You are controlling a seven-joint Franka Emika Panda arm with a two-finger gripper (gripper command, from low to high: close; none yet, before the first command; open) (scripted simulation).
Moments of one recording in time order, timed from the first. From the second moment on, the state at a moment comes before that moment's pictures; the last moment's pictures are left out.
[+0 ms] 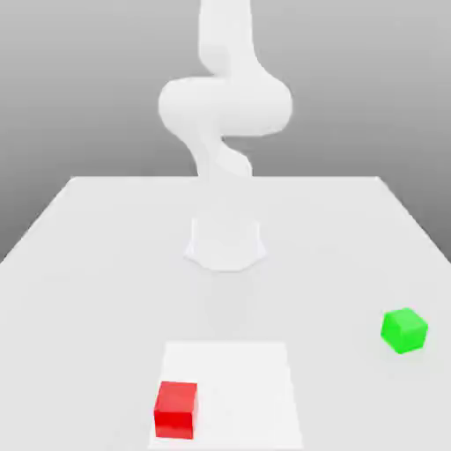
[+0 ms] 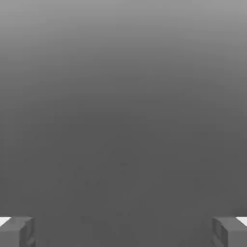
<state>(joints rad) 0.00 -0.71 -0.01 -2.32 0.00 2.34 0.79</state>
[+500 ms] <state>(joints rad) -0.01 -0.16 -0.08 -2.44 0.04 2.56 0.73</state>
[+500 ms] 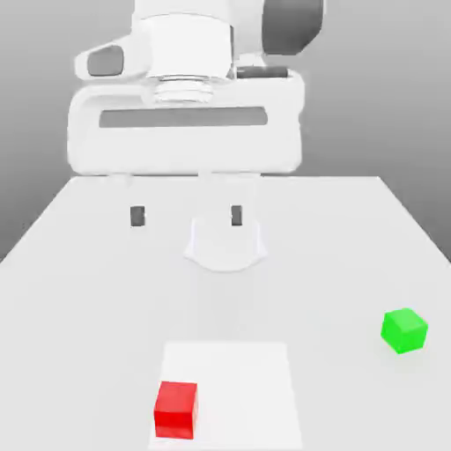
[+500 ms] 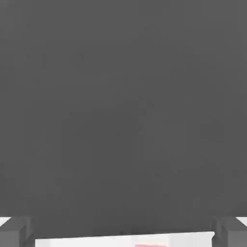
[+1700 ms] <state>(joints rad) 0.15 0.08 0.17 -2.59 0.05 2.67 0.50</state>
